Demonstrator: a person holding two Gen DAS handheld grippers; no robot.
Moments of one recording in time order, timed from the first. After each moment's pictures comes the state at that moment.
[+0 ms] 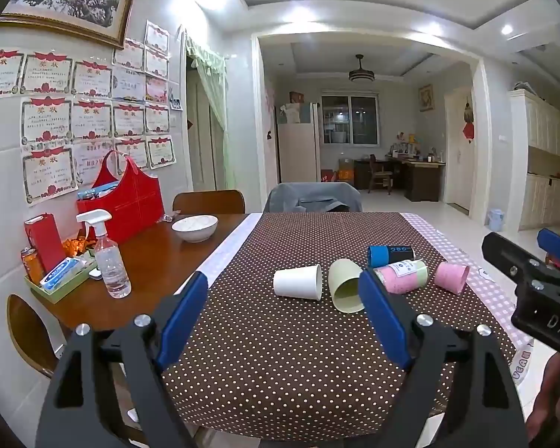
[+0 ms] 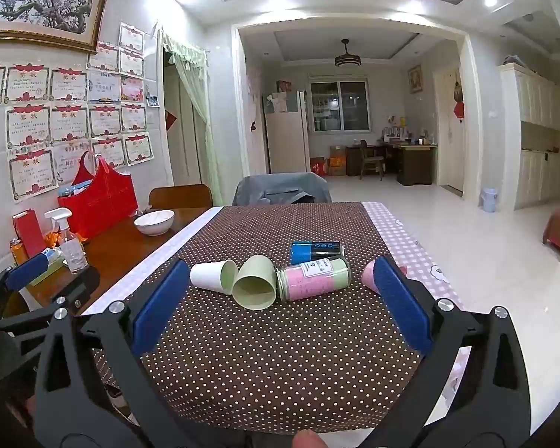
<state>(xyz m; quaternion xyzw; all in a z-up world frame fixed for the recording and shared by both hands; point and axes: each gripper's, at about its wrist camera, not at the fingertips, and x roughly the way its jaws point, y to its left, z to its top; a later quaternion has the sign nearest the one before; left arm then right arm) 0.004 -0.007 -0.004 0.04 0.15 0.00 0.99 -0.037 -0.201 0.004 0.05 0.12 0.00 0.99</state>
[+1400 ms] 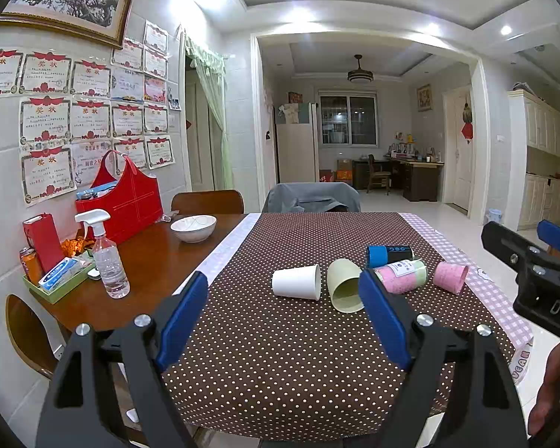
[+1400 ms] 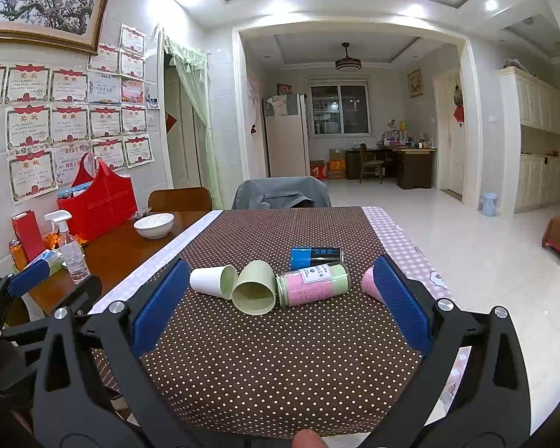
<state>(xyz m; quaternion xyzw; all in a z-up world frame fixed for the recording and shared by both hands) 0.008 -0.014 -0.011 0.03 0.15 0.00 0.99 -0.035 -0.201 0.012 0.05 0.12 -0.01 0.99</state>
